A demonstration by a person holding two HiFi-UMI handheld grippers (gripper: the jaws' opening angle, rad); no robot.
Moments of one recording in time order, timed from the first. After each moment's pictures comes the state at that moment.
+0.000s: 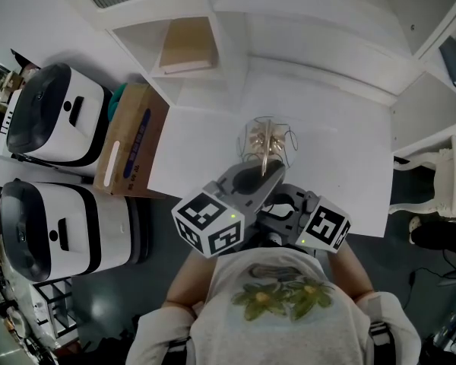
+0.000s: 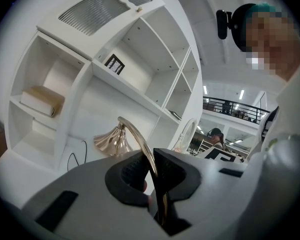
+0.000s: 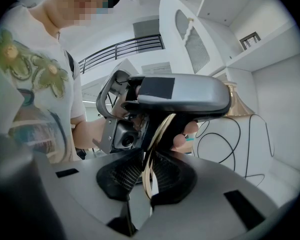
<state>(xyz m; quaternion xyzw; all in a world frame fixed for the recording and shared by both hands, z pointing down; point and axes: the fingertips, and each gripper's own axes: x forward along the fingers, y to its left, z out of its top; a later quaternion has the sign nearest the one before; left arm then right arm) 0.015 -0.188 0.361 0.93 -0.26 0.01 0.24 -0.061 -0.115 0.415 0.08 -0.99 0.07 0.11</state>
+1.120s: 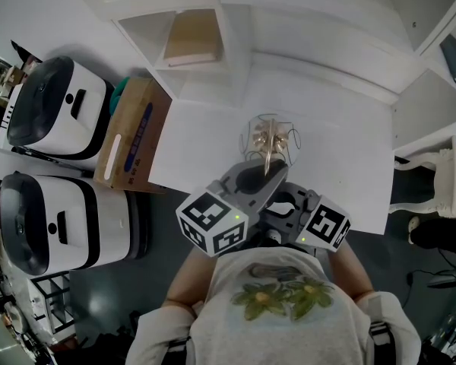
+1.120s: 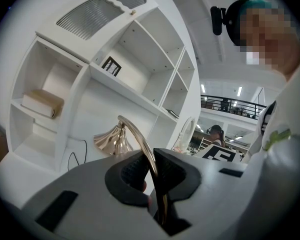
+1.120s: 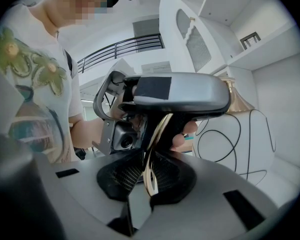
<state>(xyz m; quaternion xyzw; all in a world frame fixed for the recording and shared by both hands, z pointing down) 0.012 -0.172 0.365 0.94 -0.26 0.01 0.22 -0.065 -0.103 0.421 0.08 -0.99 0.07 0.12</state>
